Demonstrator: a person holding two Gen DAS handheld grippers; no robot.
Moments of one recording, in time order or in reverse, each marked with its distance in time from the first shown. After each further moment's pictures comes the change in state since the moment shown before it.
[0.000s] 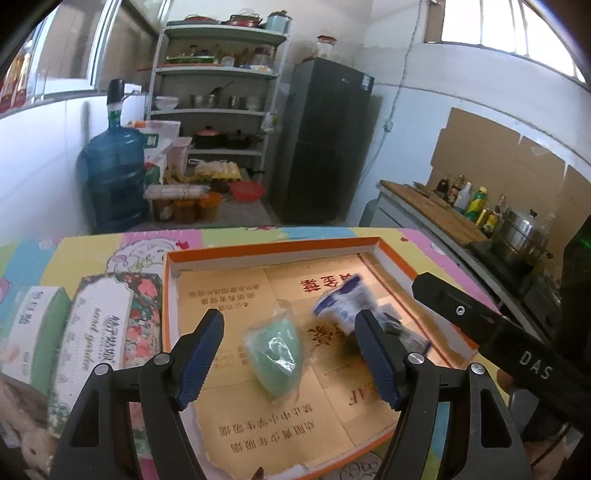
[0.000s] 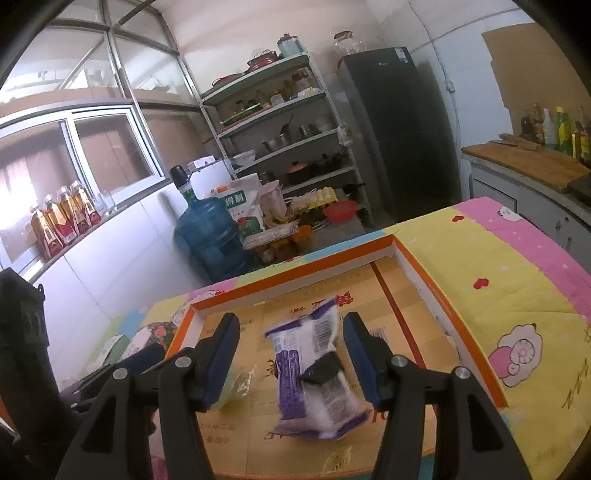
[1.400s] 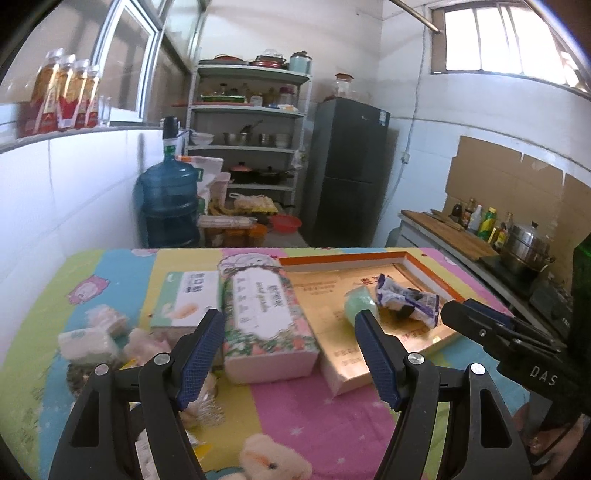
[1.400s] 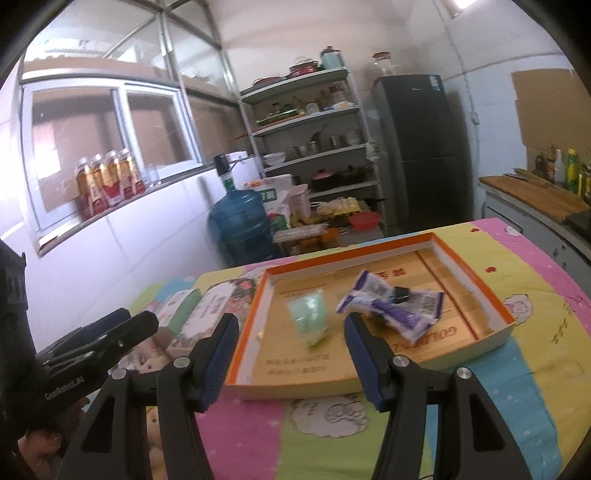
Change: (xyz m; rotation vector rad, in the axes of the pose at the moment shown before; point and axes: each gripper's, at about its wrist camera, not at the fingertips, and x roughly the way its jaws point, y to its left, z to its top) left arm -0.155 0.081 -0.049 0.005 -0.142 0.101; right arm -0.074 0.110 -0.059 -0.149 -0.015 0.027
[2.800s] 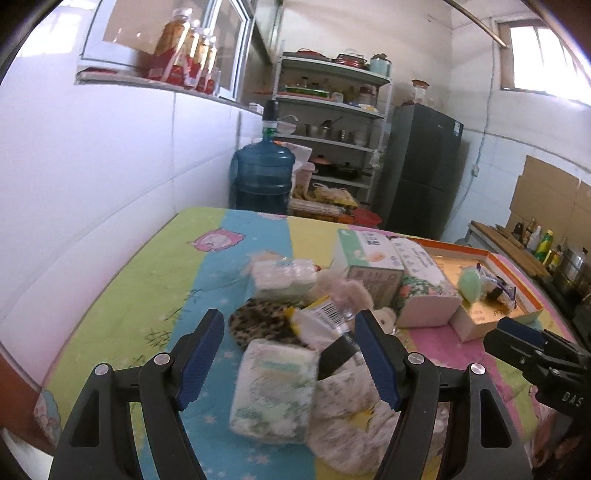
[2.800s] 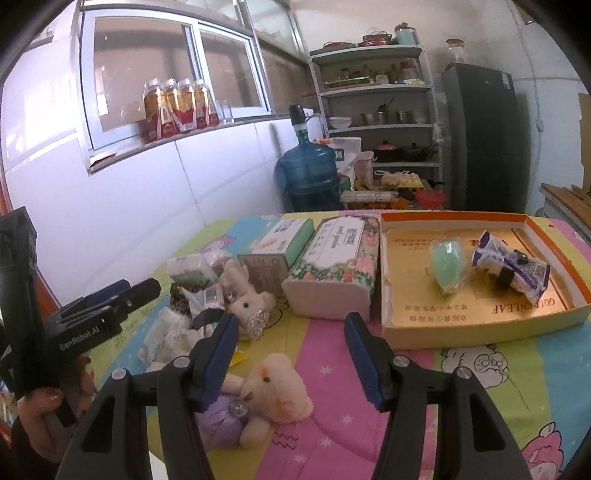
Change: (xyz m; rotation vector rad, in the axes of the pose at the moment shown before) left arm -0.065 0.138 -0.056 -0.136 0.010 0.236; right arm 0.027 0.117 -0.056 -0.160 0.153 0.154
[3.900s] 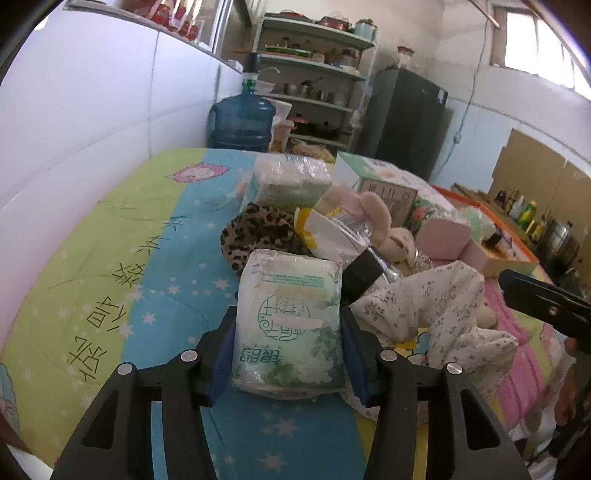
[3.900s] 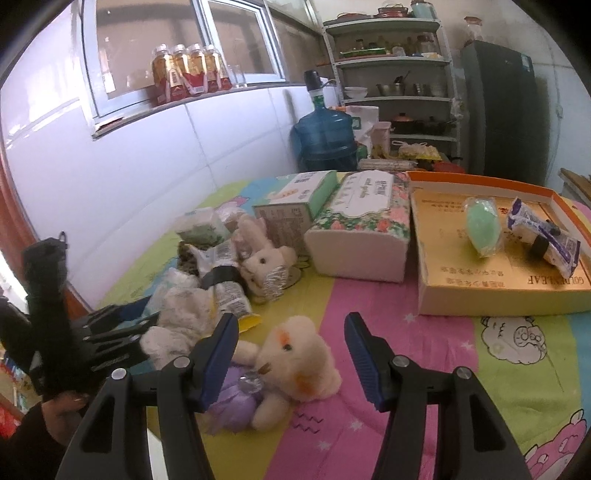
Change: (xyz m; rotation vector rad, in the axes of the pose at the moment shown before) left arm 0.040 0.021 -0.049 0.014 0.150 -0.112; right arm 0.020 0.012 -0.015 -0.014 0.102 0.097
